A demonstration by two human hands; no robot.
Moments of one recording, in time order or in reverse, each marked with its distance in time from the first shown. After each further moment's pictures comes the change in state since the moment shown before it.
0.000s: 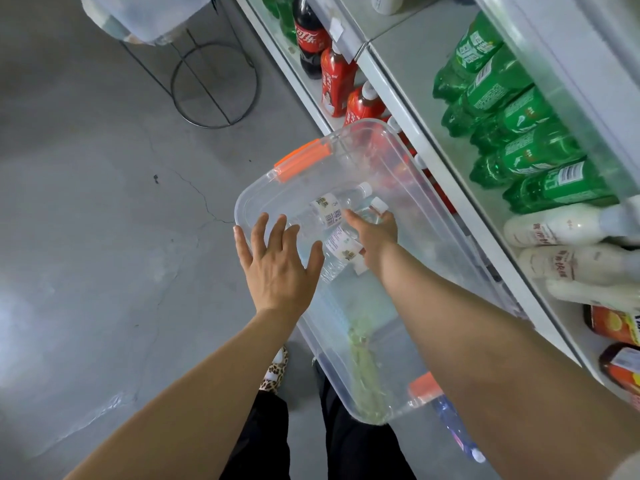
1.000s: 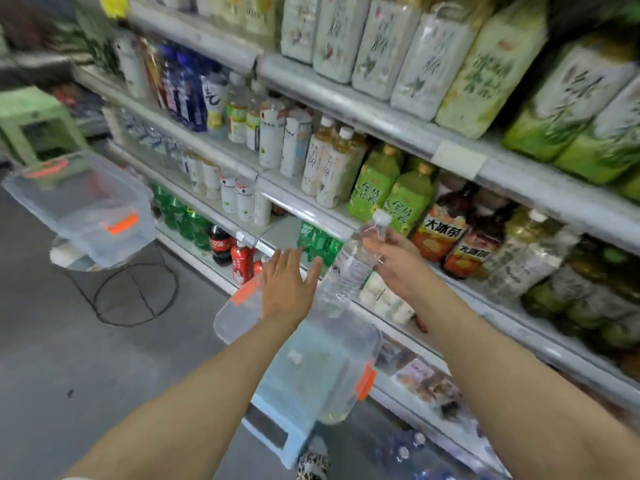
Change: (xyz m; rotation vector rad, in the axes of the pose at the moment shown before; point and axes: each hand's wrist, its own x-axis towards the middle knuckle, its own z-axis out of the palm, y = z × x) left_hand -0.042 0.055 -0.253 -0.678 -0.045 0.488; right_hand -0.374 -0.103 -0.151 0.414 -0.020 -0.727
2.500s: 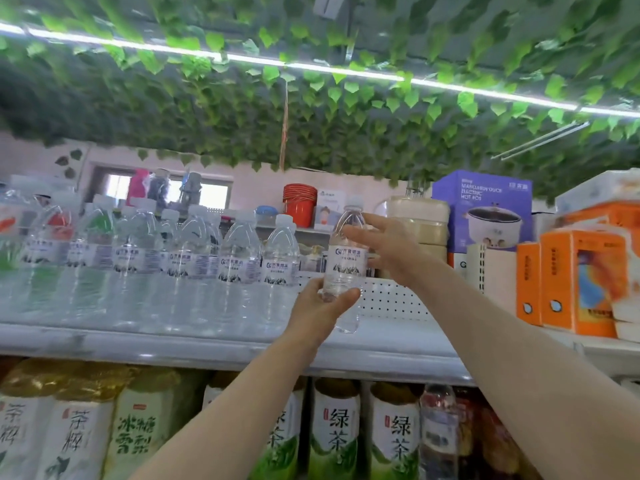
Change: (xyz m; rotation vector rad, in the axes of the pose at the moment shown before) left_hand 0.047 0.630 -0.026 -0.951 -0.528 0.701; right_hand -0.186 -0.556 -0.253 -0.518 0.387 -0.971
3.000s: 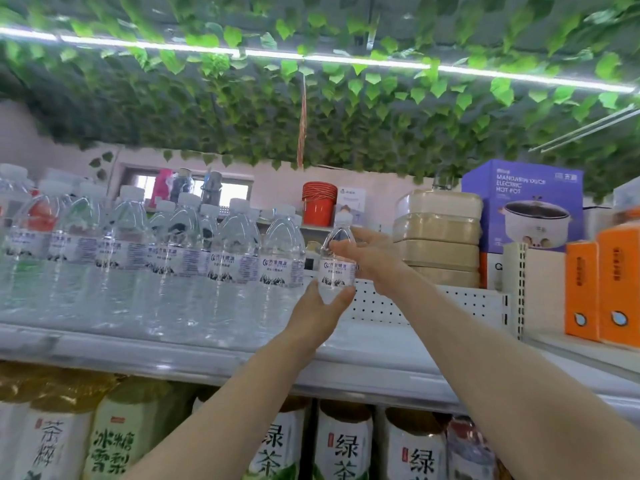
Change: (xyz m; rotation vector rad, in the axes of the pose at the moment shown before) left_hand 0.061 -0.038 0.000 0.182 0.091 -0.072; right_hand 0.068 0.080 0.022 0.048 -0.030 0.051
